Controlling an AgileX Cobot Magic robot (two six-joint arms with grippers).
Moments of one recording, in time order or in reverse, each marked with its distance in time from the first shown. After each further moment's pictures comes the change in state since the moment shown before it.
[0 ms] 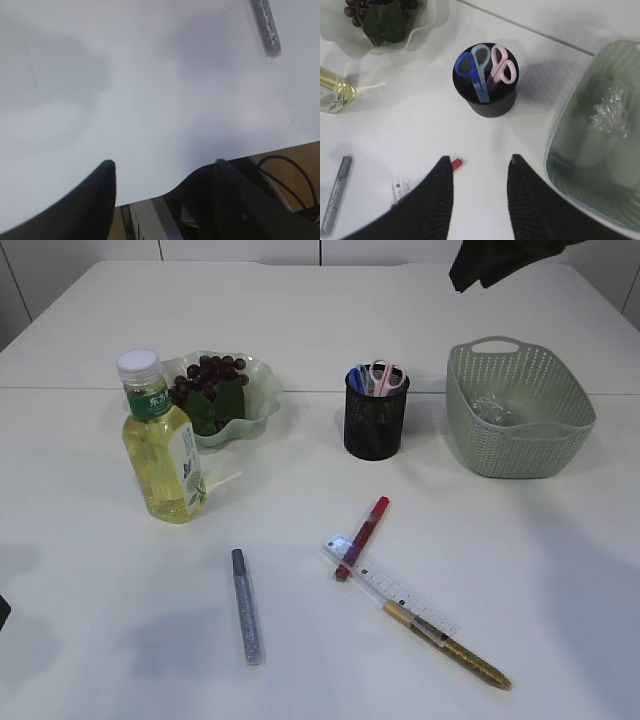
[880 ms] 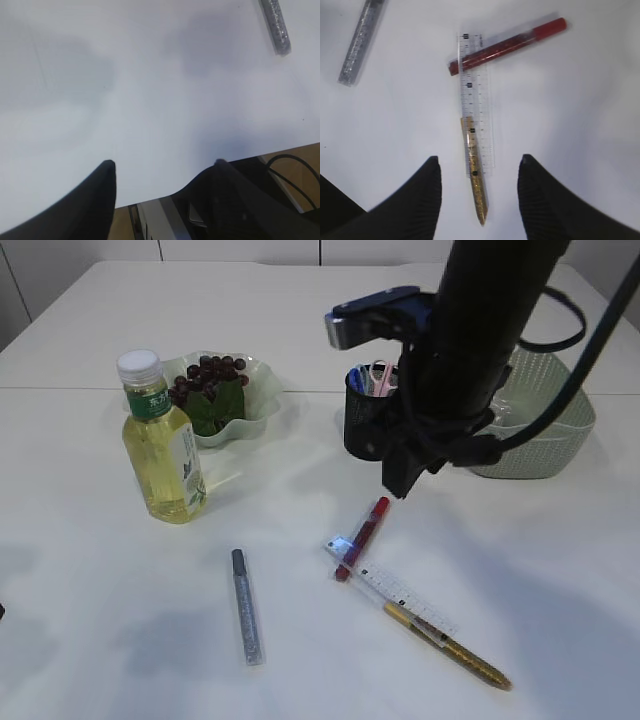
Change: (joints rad) left arm 0.000 0.000 0.000 0.029 0.002 0.000; right arm 0.351 -0.132 0.480 -0.202 0.027 0.083
